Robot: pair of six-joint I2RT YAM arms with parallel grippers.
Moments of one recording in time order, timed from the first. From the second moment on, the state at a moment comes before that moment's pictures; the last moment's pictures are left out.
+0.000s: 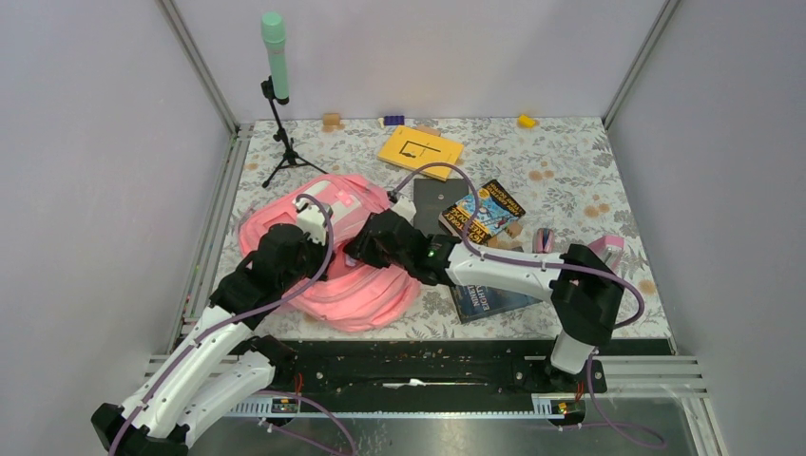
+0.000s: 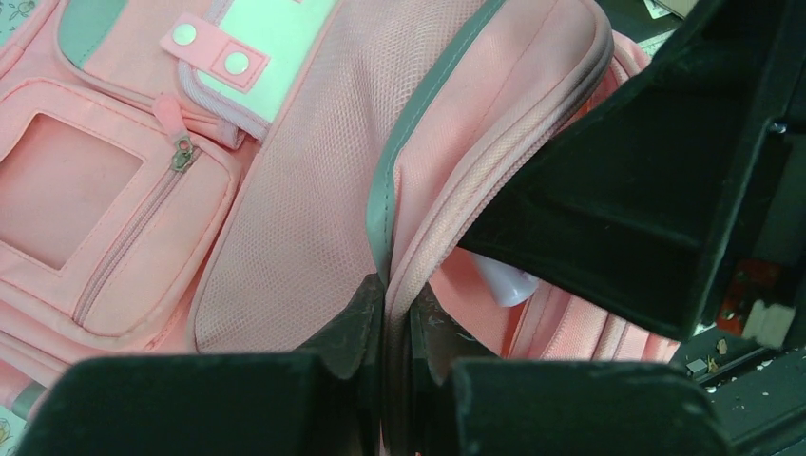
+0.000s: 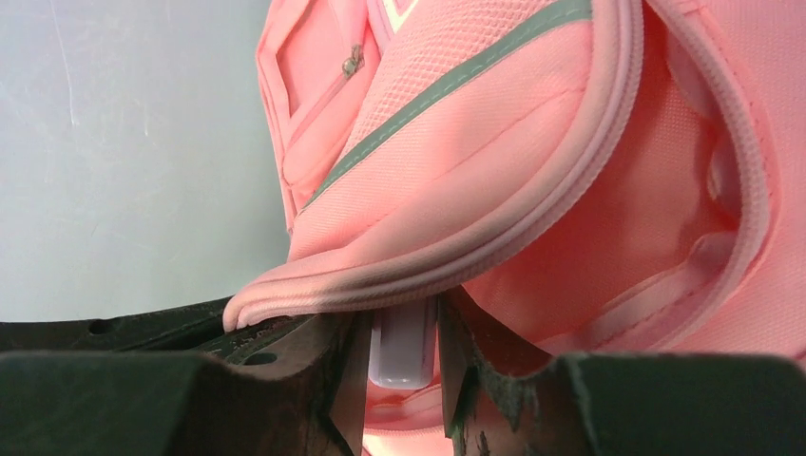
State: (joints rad) left arm -0.54 0.70 0.72 -0.59 -0.07 -0.14; right arm 1.08 1.72 1.23 -0.09 0.19 1.21
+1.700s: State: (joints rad) left arm -0.44 0.69 0.72 -0.67 -0.55 -0.21; right arm 0.95 1.40 0.69 0.18 0.07 0.39
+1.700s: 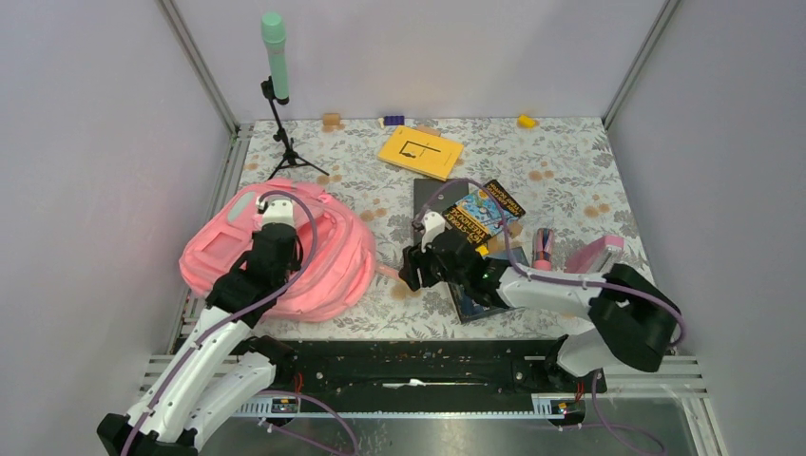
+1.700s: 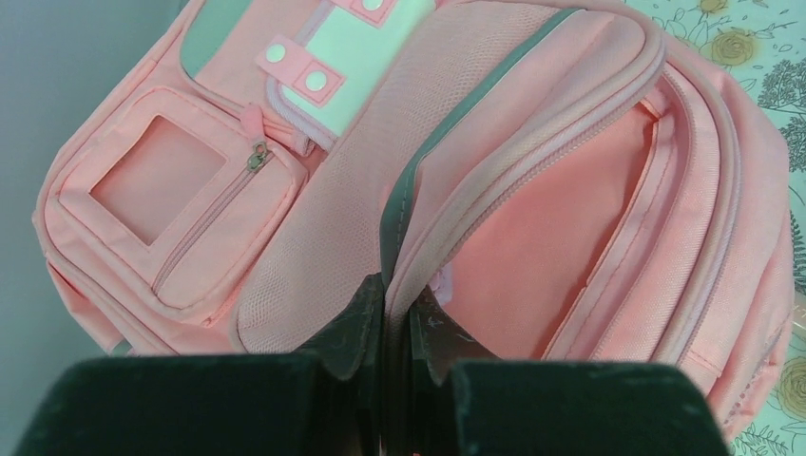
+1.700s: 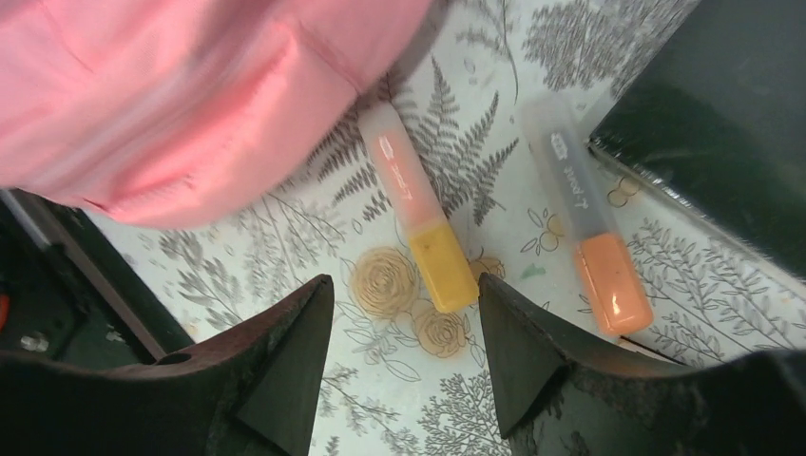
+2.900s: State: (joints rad) left arm -0.44 0.72 0.72 -0.68 -0.49 -0.21; right arm 1.04 1.79 0.96 -0.06 0.19 0.11
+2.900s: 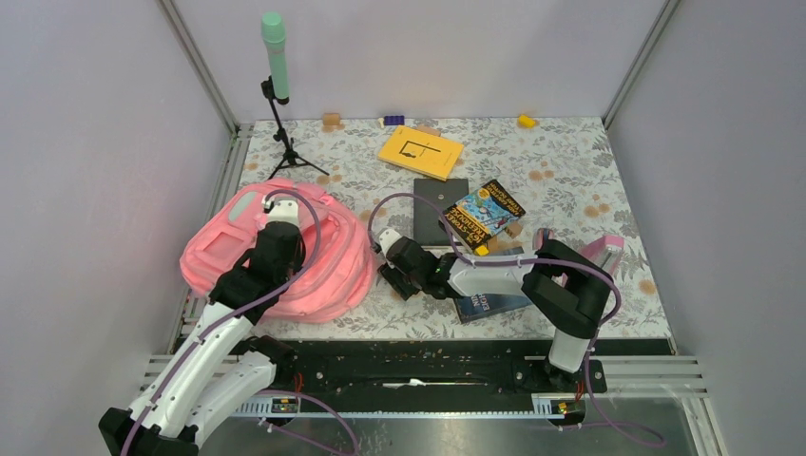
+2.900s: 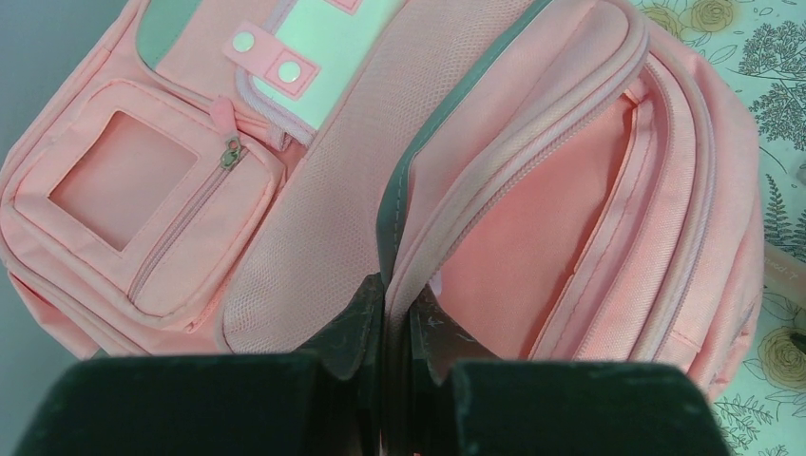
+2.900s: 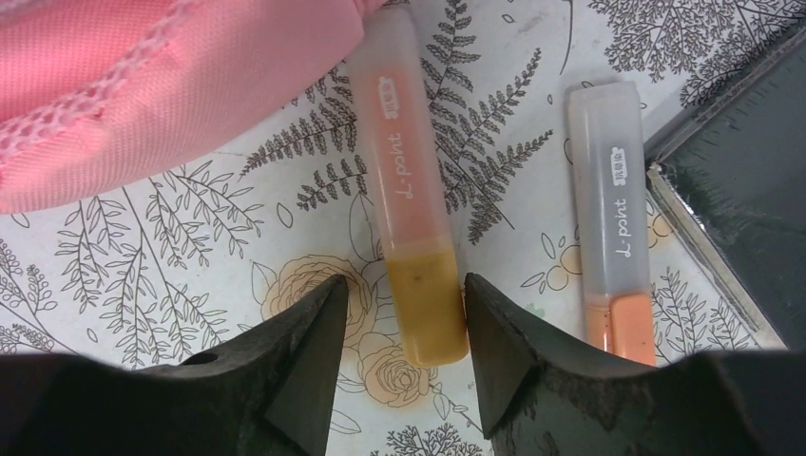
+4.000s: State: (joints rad) left arm -0.44 0.73 0.72 -0.68 -0.43 -0.19; right arm 1.05 1.78 0.94 -0.05 0.19 0.18
